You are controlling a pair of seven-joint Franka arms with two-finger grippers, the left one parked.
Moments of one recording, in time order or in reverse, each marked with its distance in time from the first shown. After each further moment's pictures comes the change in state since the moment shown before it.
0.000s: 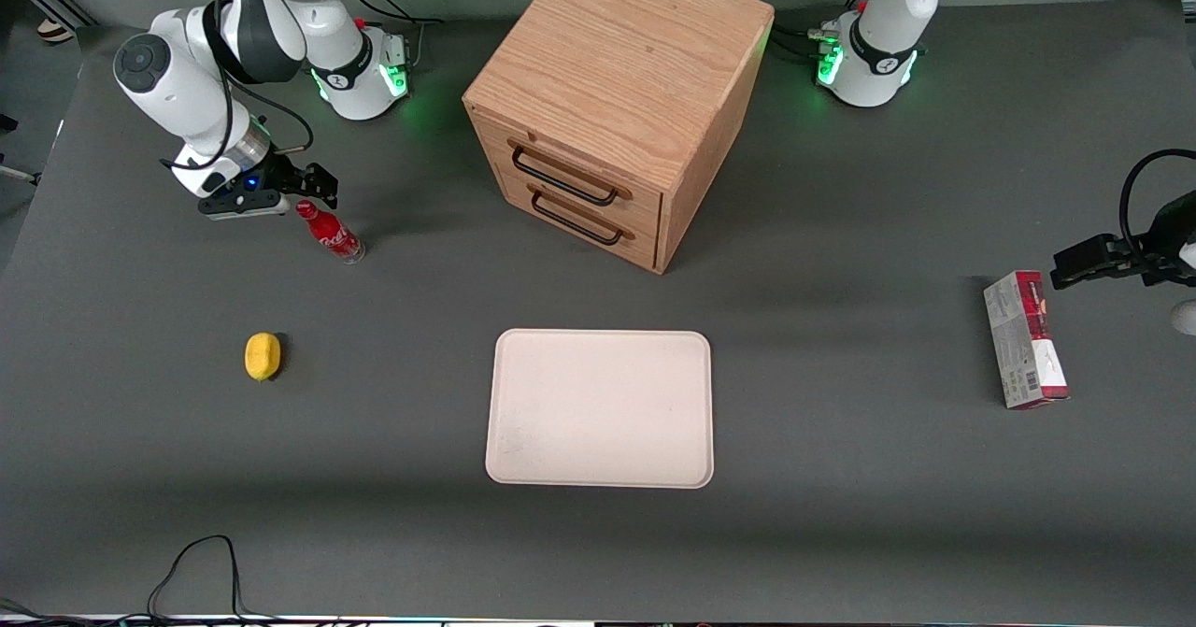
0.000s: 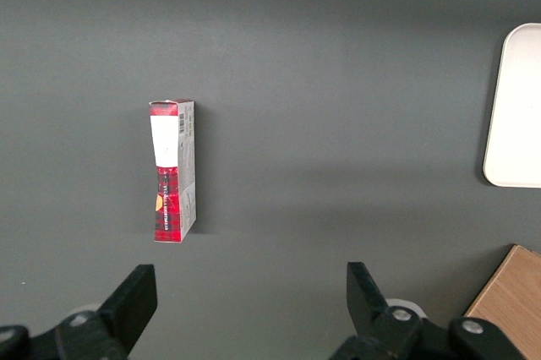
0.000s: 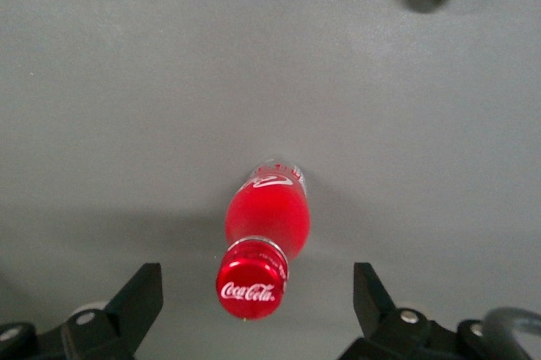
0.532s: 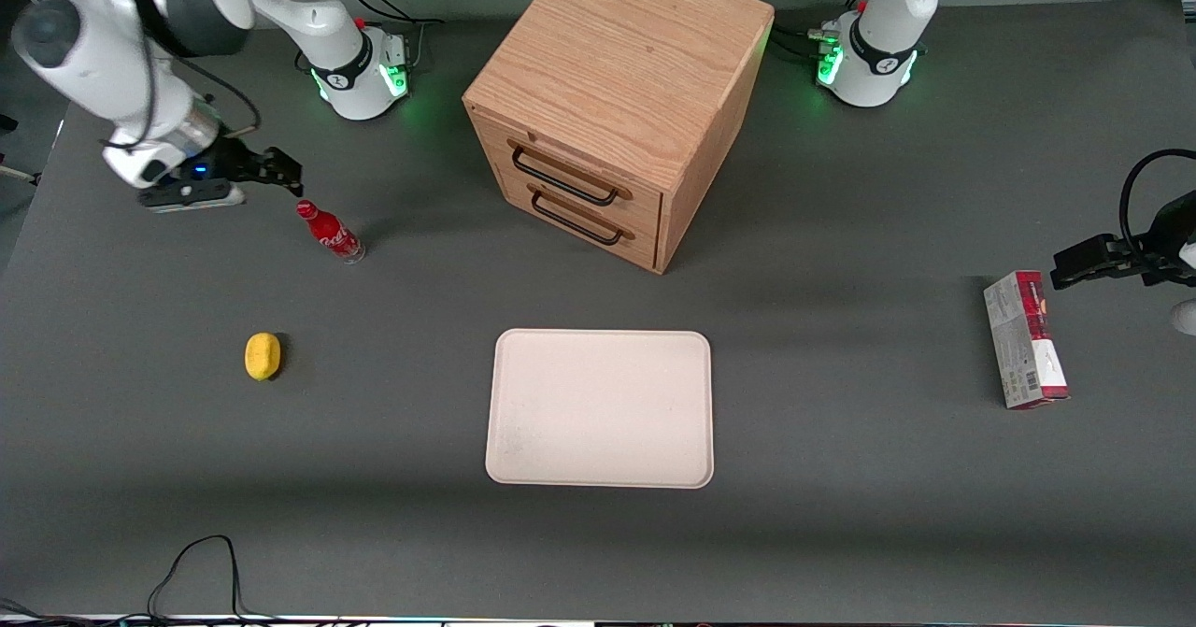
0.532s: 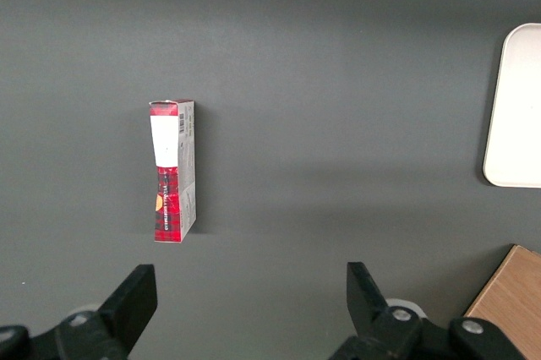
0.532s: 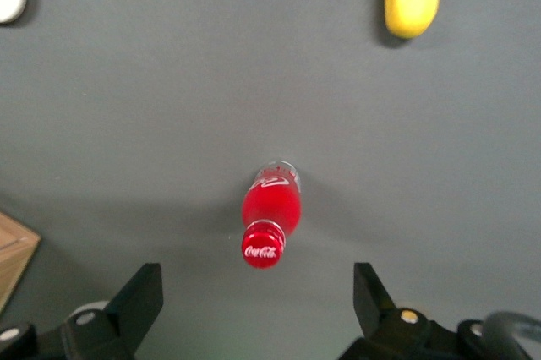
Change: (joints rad) arm 0.000 -0.069 0.000 0.133 0.000 -0.220 0.000
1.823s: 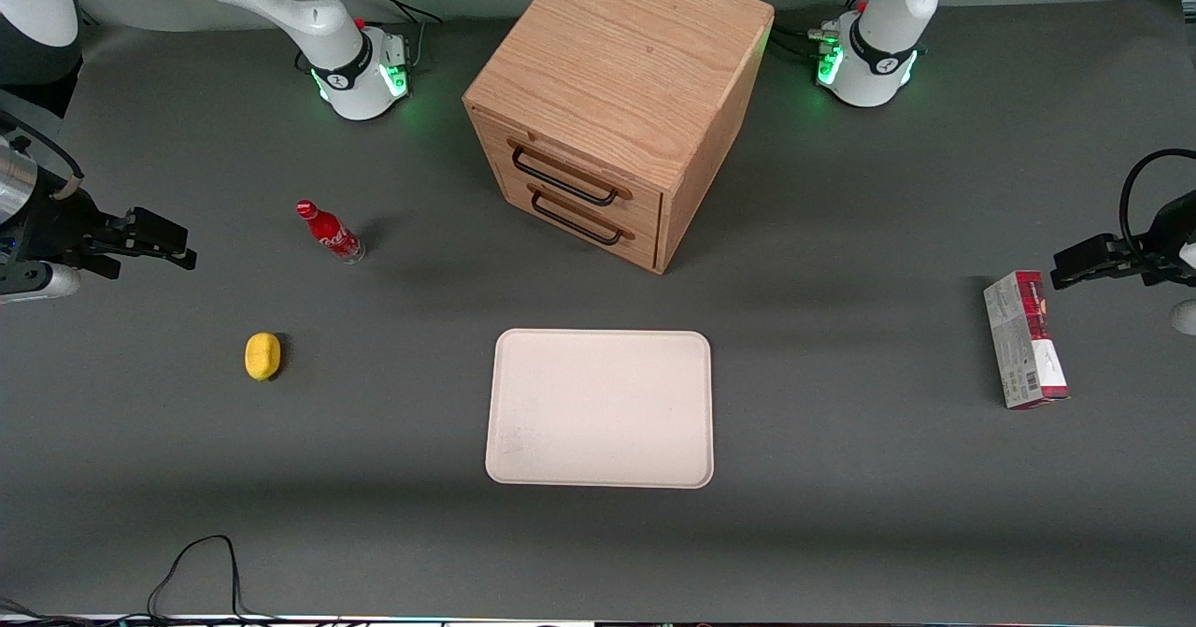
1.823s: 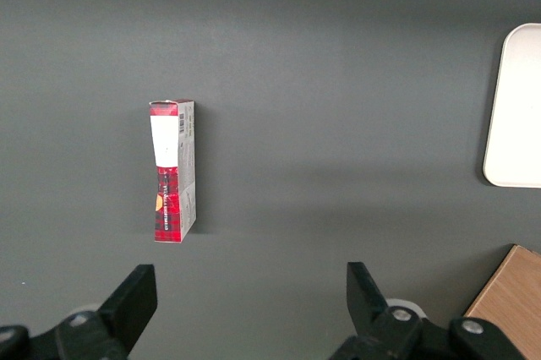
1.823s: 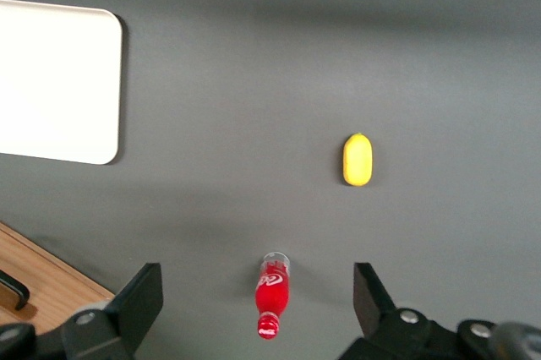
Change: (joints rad) arm 0.089 0.547 -0.109 1.126 0.054 -0.585 -0.051
